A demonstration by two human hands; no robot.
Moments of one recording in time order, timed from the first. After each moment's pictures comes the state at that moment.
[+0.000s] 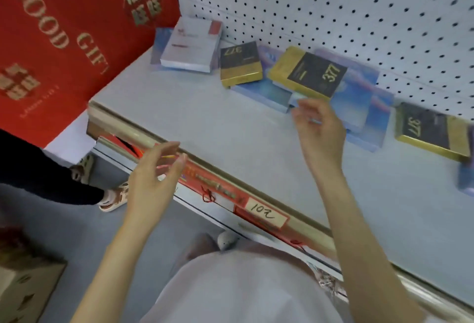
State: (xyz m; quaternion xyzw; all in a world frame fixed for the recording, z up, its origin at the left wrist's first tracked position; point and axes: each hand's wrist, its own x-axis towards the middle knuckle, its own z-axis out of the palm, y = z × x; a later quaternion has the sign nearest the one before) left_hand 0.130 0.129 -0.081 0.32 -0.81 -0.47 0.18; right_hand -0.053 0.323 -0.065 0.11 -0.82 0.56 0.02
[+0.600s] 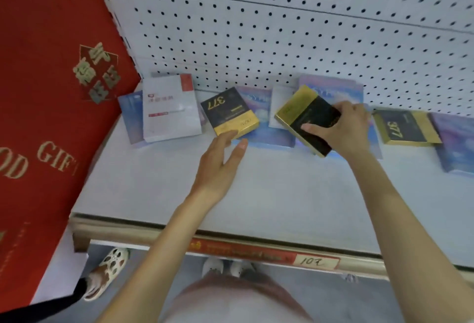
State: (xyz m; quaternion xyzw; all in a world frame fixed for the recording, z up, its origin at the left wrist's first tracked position) left_hand -0.043 0.071 -0.065 0.08 -0.80 -0.59 -0.01; right_hand -0.155 0.320 -0.065 -0.08 -0.97 0.23 0.05
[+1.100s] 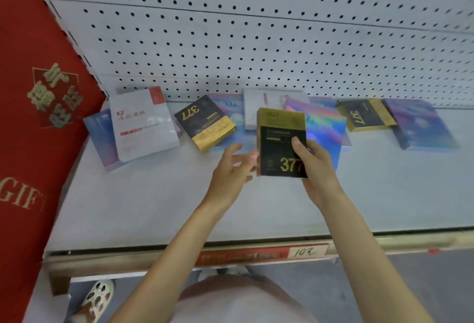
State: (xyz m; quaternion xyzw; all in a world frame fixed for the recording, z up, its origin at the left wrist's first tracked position) left_hand -0.048 0.108 -0.066 0.07 -0.69 -0.70 -0.17; right_hand -0.060 0.283 -0.066 -0.23 -0.66 0.71 -0.02
